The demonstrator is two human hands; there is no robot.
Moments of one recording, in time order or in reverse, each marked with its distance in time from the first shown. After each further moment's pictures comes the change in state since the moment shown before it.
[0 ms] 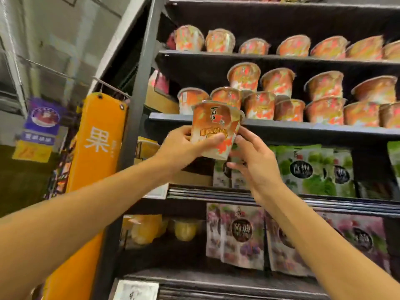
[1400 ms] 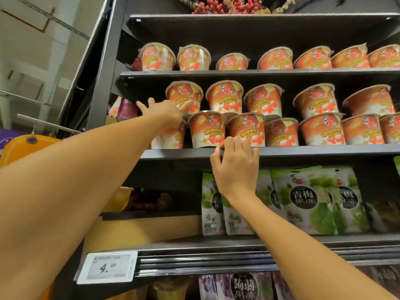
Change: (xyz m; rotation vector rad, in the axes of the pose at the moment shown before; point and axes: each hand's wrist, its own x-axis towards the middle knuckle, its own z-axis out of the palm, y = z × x) left_hand 0.259 0.023 -0.005 1.115 0.175 -0.073; right_hand 0.146 0.050 -0.002 -1.346 0.495 -0.600
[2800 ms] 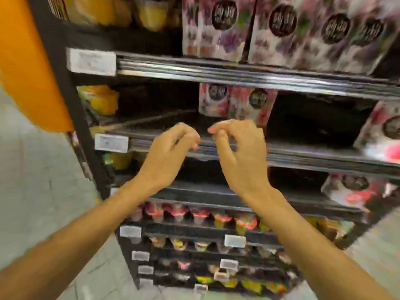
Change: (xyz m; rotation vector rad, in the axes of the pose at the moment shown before) left_hand -0.592 -0.039 0.165 -1.035 -0.479 -0.121; right_hand -0.379 0.061 -0.267 0.556 -0.772 0.261
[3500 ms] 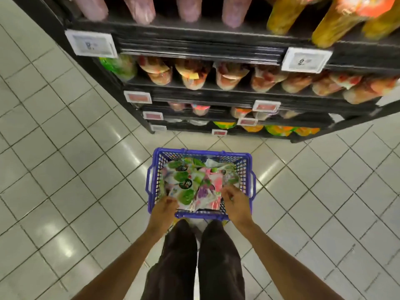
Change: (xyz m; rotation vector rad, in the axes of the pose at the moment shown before) left_hand -0.560 -0.348 0.117 0.068 -0.219 -1.463; right_hand -0.622 0.130 0.155 0.027 -0.843 1.352
